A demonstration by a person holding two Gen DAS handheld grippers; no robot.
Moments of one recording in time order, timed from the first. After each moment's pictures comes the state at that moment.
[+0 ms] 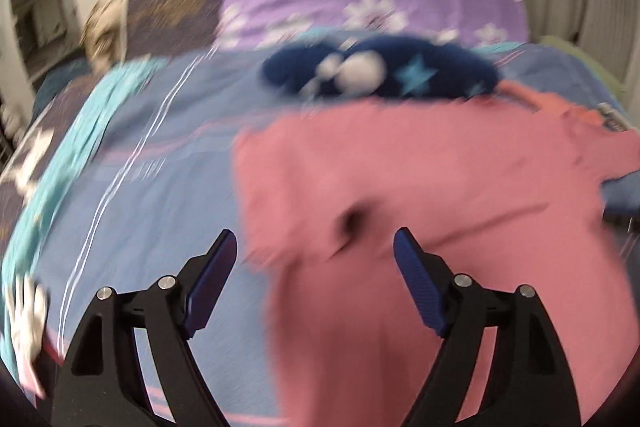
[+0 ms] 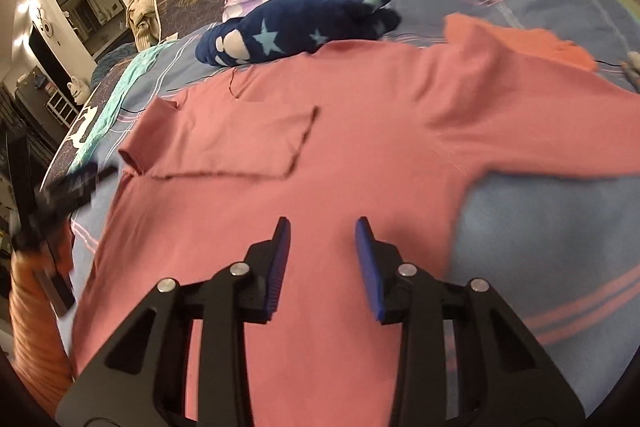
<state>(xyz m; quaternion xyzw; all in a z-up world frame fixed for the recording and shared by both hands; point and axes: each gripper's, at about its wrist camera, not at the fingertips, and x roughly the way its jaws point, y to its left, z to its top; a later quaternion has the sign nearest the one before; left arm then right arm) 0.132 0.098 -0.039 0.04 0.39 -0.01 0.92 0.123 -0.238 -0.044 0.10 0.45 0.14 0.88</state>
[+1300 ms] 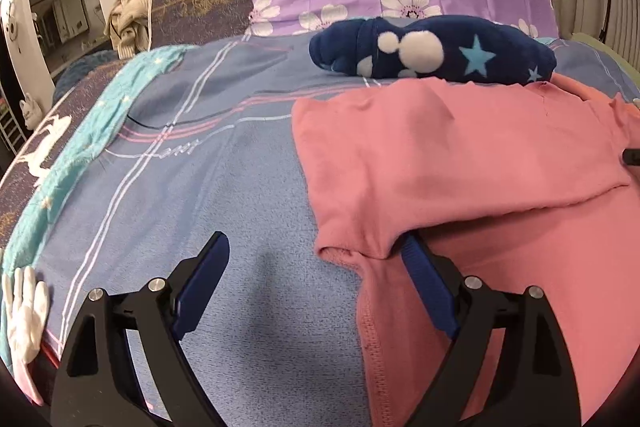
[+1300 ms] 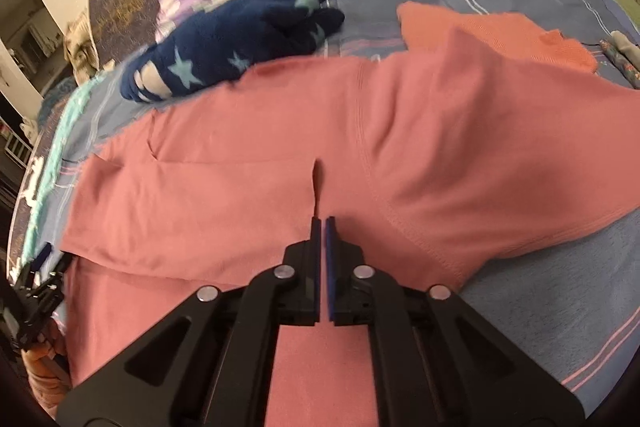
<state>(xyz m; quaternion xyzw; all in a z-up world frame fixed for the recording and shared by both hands) 0.151 0.131 -0.072 0.05 0.38 0.03 0.92 0.201 -0.254 -0.062 0.13 0.46 0.03 0.88</state>
